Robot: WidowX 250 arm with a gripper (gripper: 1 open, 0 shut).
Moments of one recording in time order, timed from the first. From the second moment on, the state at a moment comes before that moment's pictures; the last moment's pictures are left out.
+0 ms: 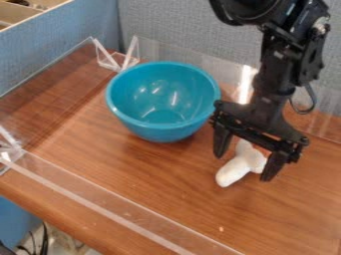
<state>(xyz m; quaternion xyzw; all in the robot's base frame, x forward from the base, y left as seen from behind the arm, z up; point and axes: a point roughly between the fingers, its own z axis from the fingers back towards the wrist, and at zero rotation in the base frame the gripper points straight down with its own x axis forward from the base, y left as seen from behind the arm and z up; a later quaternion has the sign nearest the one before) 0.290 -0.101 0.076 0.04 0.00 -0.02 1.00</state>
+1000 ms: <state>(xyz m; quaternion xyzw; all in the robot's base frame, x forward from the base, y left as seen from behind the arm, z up) 0.298 -0.113 0.076 0.03 -0.03 -0.04 1.00</state>
